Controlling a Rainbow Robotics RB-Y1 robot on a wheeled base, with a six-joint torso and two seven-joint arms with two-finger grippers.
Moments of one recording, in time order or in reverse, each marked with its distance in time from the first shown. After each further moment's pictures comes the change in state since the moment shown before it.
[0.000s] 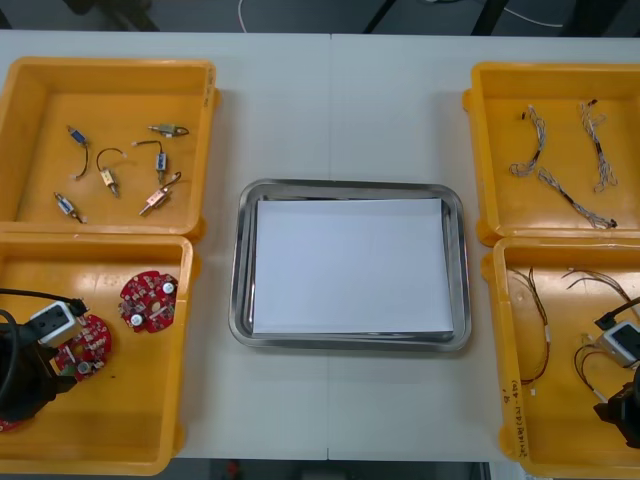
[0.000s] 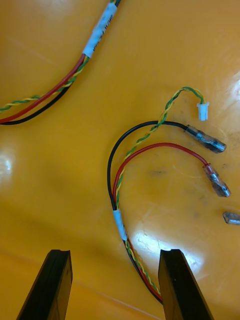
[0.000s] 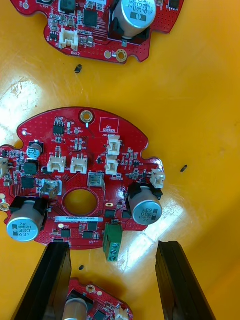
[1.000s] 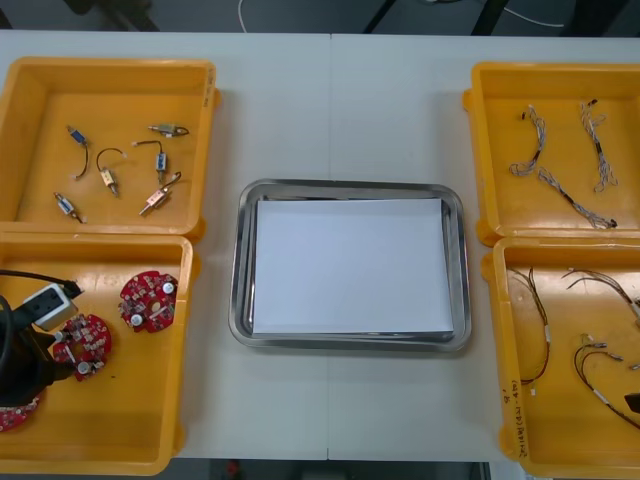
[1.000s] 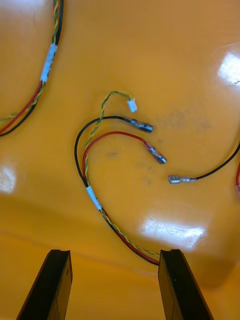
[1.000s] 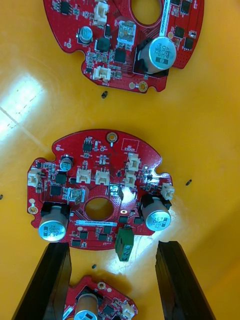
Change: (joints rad) right arm 0.010 0.000 -0.132 -0.114 -0.019 0.147 -0.119; left arm 0.000 0.000 0.068 -0.014 0.055 0.052 0.024
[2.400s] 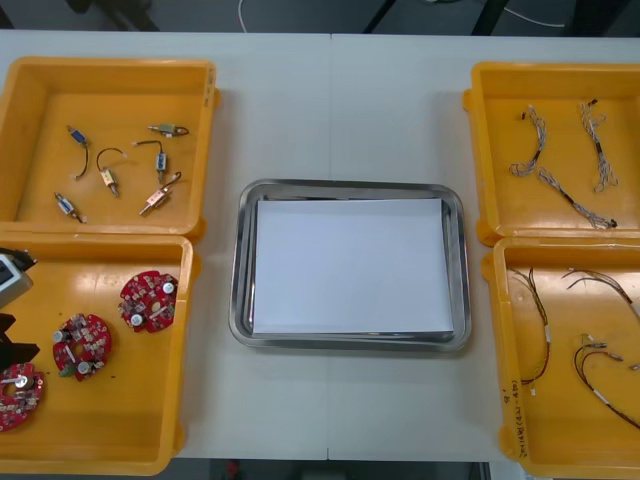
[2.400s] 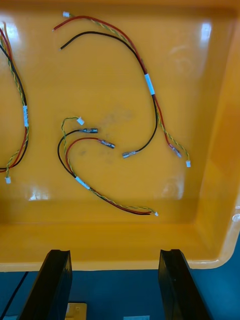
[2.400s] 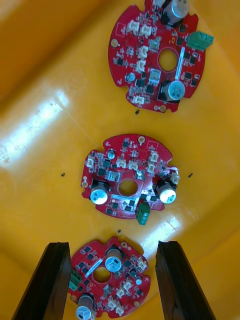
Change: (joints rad) right arm -0.172 -0.001 -0.298 -0.098 -0.167 0.420 -0.378; left arm 0.293 -0.023 0.443 -0.147 0.080 0.092 0.001
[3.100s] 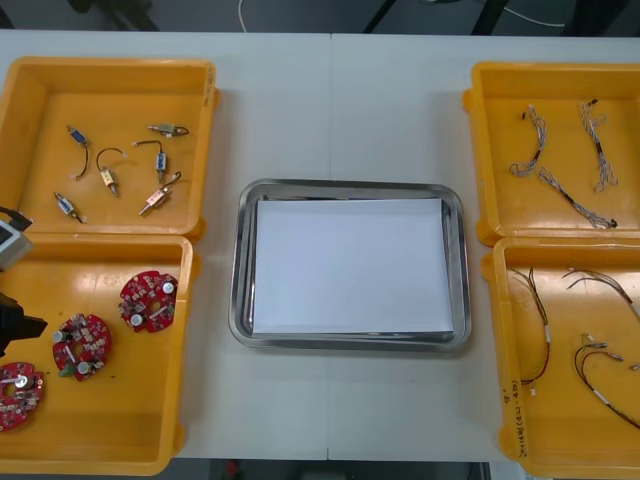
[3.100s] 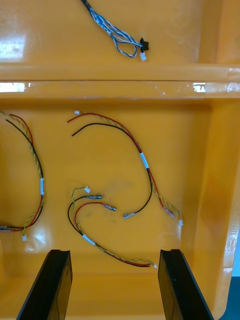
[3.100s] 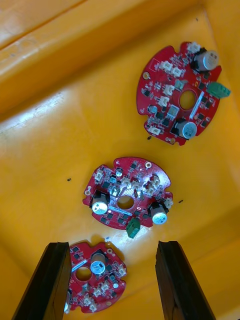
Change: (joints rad) right arm -0.246 0.000 0.002 0.101 0.036 0.049 0.000; left arm -0.203 -0.123 0.004 0.001 -0.014 0.276 0.204
